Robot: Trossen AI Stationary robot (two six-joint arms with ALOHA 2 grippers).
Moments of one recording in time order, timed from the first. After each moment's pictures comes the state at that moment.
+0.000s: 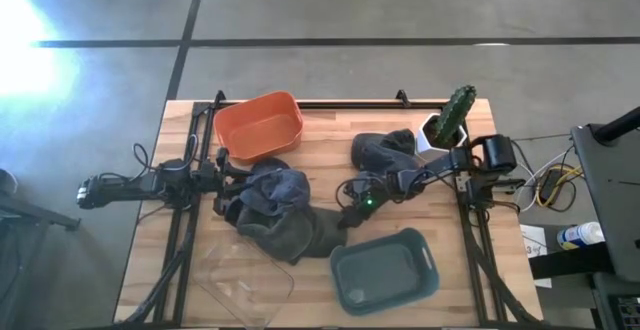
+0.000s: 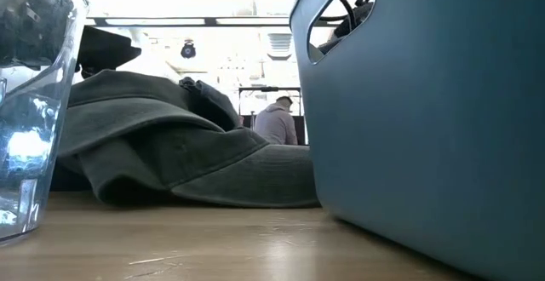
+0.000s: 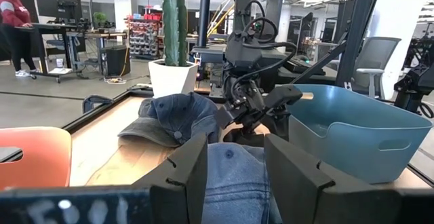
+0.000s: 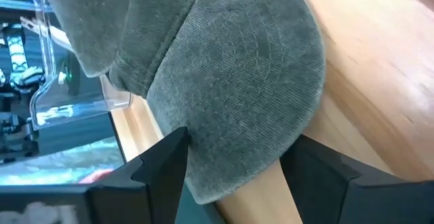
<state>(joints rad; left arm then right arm) 0.03 0.03 0.01 0.02 -0.03 -0.06 0.01 1.82 0.73 0.38 -0.44 1.10</state>
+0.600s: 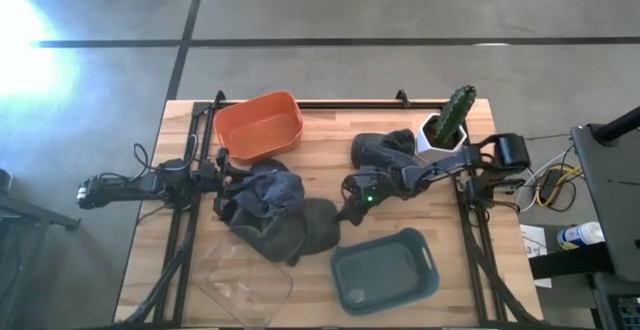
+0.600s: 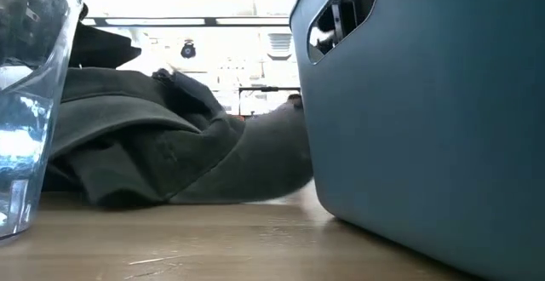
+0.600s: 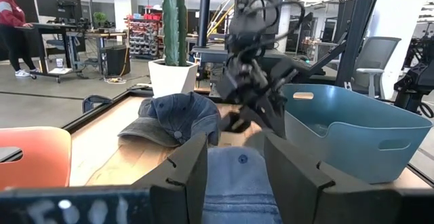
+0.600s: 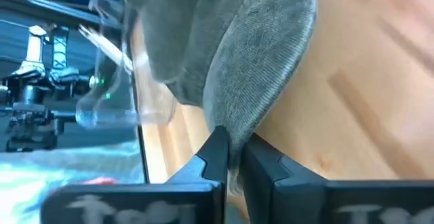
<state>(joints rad) 0.03 0.03 0.01 0.02 -0.03 -0.06 0.01 1.69 0.75 0.38 -0.33 0.96</state>
